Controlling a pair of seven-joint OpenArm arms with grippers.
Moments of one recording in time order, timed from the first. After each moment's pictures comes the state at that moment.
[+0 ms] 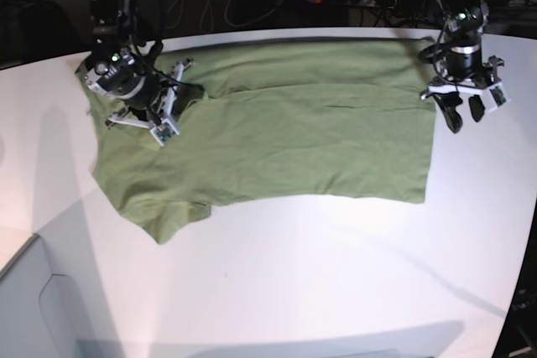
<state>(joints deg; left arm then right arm) 28.7 -5.1 -31.1 109.7 -22.5 -5.2 20.2 -14.3 3.4 6.9 105.2 -1.3 40.4 -52.5</state>
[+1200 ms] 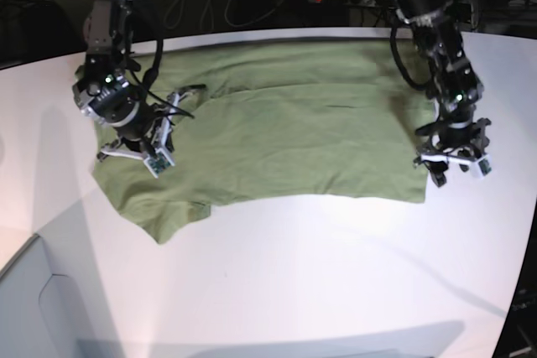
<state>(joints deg) 0.3 -7.9 -26.9 84.5 -13.9 -5.2 26.2 -7.6 3.9 7.1 107.3 -1.3 40.4 -53.0</state>
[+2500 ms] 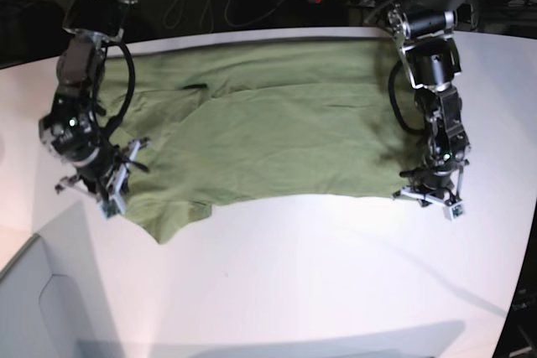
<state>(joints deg) -17.4 -12.9 -19.0 56.0 -13.0 -5.2 24.6 5.3 7.2 16.6 96.6 -1.1 40.4 -52.8</state>
